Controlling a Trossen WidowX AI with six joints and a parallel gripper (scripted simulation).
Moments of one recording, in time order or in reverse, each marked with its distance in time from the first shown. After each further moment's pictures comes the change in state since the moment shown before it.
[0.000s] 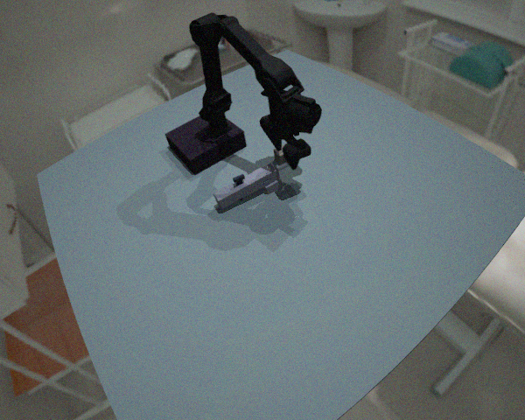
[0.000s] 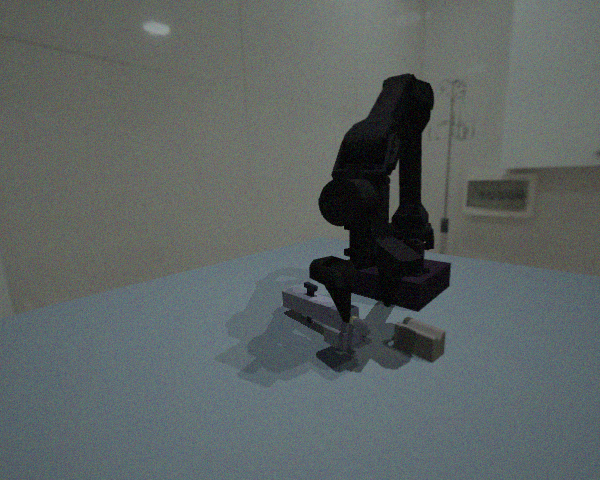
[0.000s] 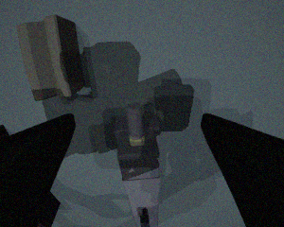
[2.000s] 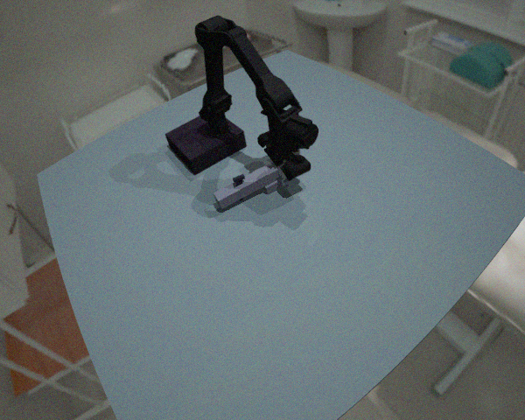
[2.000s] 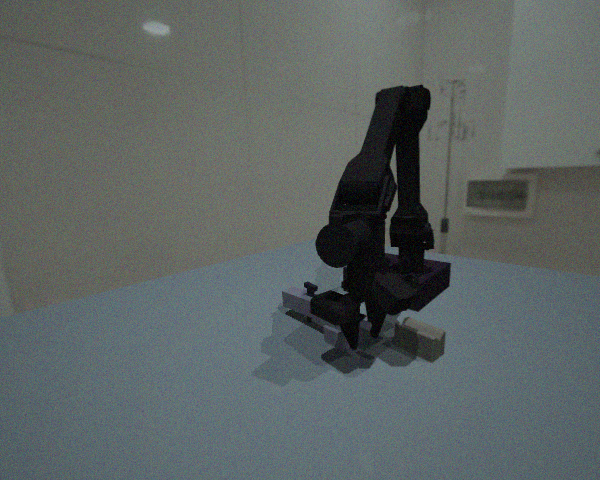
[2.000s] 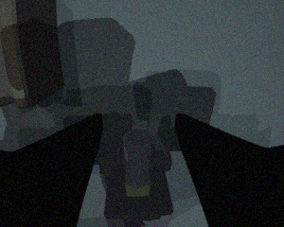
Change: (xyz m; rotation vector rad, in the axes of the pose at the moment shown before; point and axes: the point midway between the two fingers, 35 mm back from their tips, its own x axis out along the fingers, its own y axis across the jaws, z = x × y) arm 0.056 0.002 -0.008 -0.086 0.001 -0.001
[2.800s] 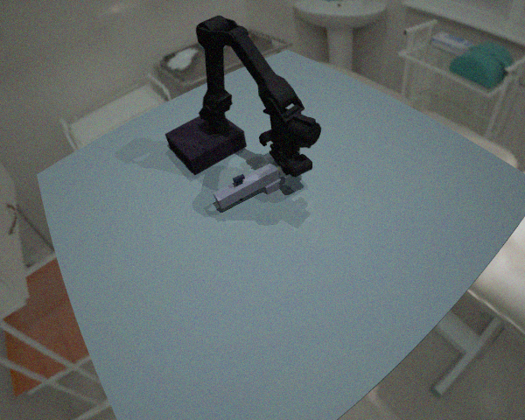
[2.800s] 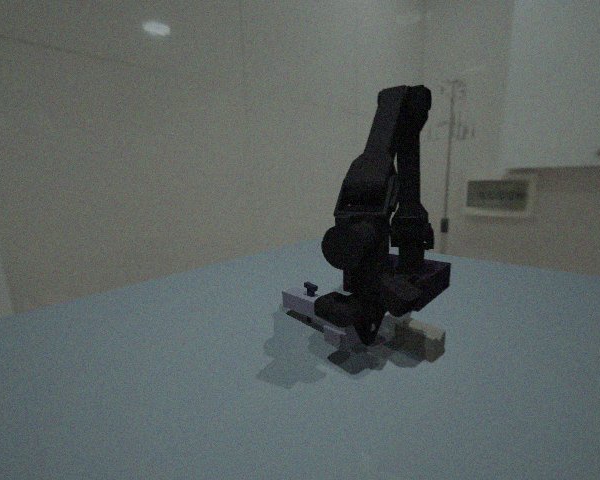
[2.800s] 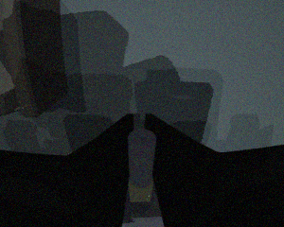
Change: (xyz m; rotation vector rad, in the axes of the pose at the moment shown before) arm 0.000 0.002 0.006 -0.005 0.008 0.008
